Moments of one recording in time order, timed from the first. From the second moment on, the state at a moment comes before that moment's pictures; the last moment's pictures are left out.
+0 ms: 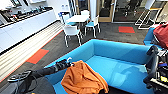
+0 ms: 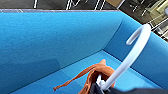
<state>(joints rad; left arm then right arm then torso) 0.33 2.67 -2.21 0.93 0.11 -1.39 -1.59 2.94 -2.69 -0.91 0.30 0.93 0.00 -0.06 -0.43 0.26</state>
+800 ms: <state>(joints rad) 0.45 2.51 -2.23 0.93 0.07 -1.39 -1.59 2.94 -2.69 -0.91 0.31 0.92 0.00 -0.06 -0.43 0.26</state>
